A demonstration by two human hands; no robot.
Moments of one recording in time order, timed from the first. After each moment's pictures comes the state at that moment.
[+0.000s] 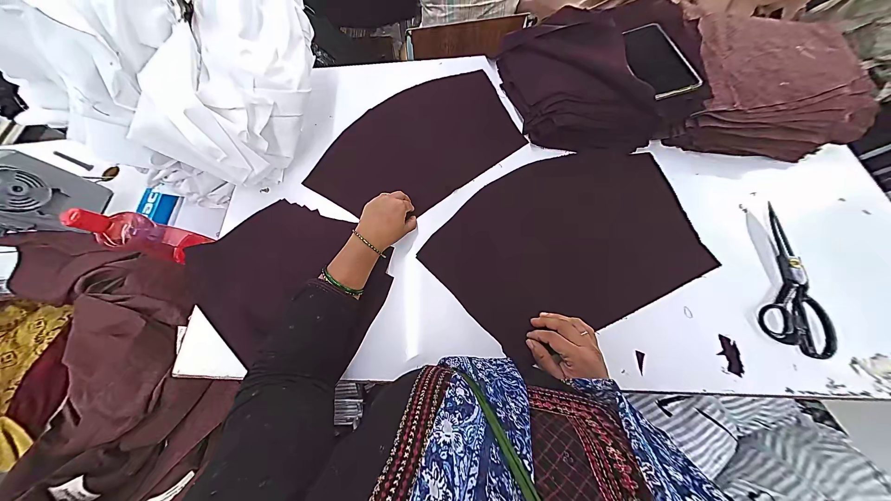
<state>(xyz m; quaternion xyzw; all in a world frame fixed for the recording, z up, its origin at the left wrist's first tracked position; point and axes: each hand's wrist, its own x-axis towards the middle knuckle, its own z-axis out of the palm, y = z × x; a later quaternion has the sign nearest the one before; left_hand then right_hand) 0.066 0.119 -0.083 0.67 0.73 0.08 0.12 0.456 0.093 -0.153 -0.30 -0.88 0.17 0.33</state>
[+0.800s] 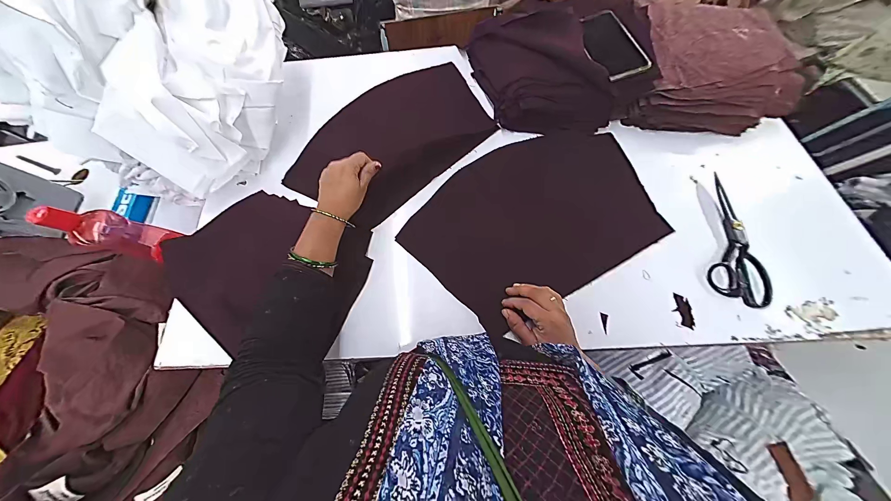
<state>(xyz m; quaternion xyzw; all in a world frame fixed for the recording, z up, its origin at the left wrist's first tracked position) 0.054 0.114 -0.054 0.60 0.76 0.24 0.05 0.458 0.094 -0.153 -0.28 -0.87 0.20 0.36</state>
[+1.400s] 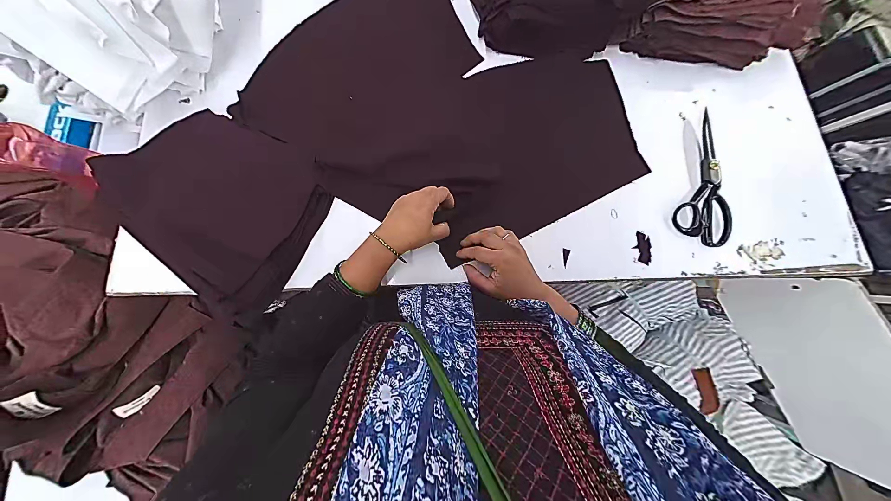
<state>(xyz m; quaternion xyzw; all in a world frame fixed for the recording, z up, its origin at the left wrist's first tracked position) 0.244 0.060 -0.096 0.68 0.65 0.18 0.28 0.467 0.097 -0.151 -0.16 -0.91 0.26 0.28</state>
